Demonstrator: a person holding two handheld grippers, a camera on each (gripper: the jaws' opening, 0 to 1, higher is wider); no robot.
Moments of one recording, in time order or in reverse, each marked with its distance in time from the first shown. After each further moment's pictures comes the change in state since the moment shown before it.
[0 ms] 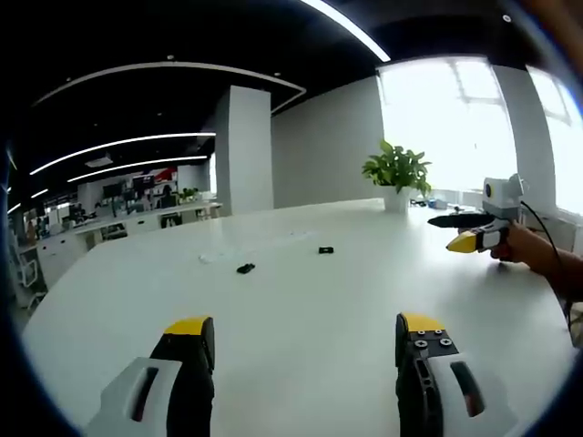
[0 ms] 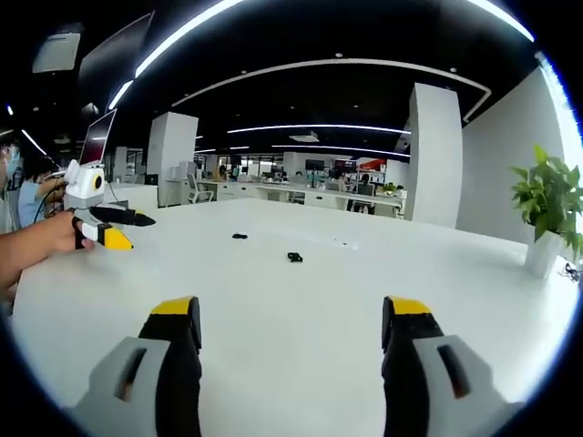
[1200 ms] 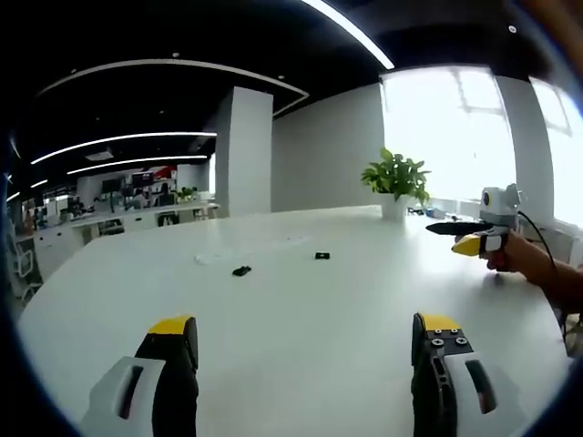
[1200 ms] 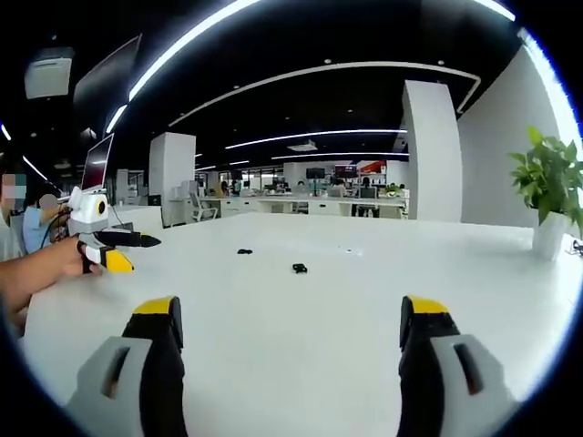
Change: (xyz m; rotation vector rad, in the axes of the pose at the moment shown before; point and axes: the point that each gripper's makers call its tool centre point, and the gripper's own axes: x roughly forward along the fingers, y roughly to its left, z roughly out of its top) left arm 0.001 -0.004 0.004 -0.039 -0.024 -0.021; right arm -0.003 0.002 0.009 0.084 -0.054 0.025
